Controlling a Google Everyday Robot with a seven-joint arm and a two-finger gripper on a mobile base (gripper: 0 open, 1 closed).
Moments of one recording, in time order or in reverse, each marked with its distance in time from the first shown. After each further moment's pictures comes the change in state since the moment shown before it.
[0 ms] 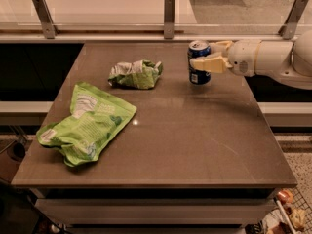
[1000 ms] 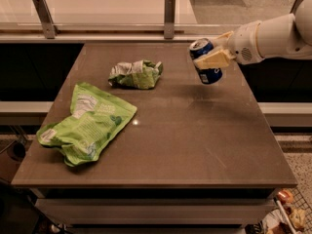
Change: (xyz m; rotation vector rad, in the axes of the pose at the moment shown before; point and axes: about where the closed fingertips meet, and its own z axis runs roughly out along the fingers) arm -0.011 0.007 -0.017 0.027 0.289 -0.098
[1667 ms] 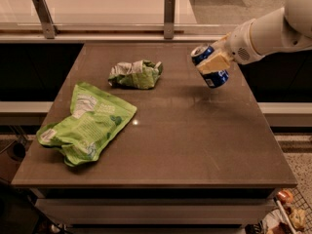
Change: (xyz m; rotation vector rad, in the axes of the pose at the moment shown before) arm 0.013 0.004 -0.001 0.033 0.182 -0.039
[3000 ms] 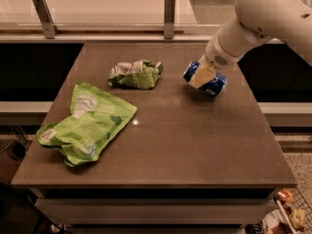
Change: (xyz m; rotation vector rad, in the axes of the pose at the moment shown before) arm 0.025 0.020 0.042 -0.061 0.314 -0.084
